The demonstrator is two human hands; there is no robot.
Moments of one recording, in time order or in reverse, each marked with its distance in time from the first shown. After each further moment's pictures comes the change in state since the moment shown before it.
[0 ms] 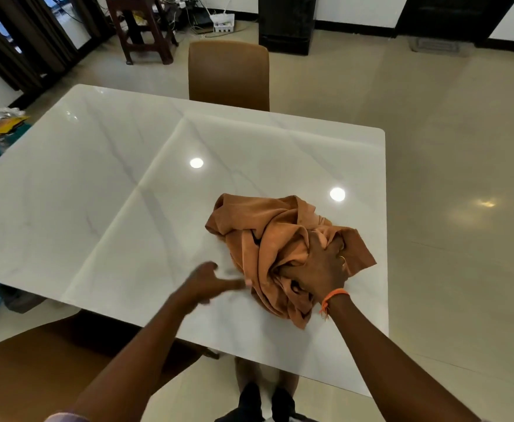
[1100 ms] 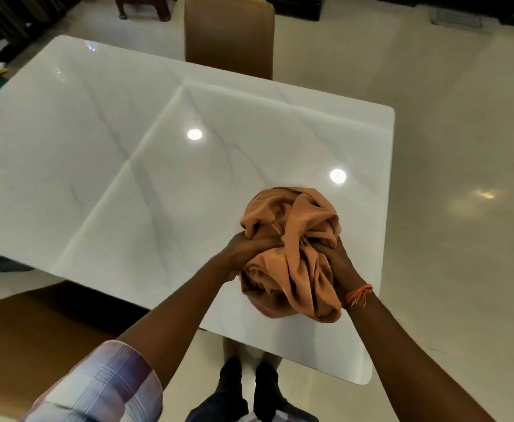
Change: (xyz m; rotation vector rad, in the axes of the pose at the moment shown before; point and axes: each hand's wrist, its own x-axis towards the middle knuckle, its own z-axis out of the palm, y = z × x) left_hand 0.033 0.059 0.062 -0.392 -0.174 0.082; right_hand 0.024 0.061 0.000 1.048 -0.305 -0.064
